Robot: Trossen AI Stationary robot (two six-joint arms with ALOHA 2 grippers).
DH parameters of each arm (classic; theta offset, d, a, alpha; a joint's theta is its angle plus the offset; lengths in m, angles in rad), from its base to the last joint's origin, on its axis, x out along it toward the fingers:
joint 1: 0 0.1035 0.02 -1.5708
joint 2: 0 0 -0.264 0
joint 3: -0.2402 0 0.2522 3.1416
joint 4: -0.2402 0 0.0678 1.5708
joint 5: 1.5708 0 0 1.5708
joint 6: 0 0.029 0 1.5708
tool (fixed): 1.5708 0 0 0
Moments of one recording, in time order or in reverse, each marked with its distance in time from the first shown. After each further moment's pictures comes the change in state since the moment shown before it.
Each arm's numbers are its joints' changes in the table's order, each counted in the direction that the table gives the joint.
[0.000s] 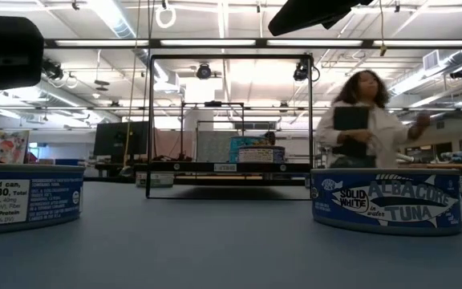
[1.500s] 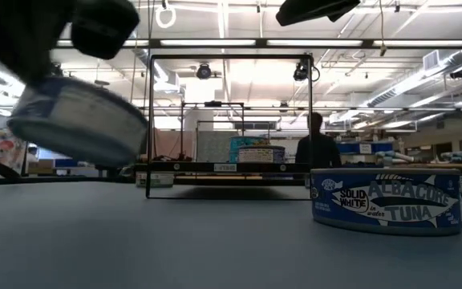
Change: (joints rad) left arm 0.271 -0.072 -0.230 -0.179 0.309 0.004; right arm 0.035 -0.001 0.000 0.004 0.004 -0.004
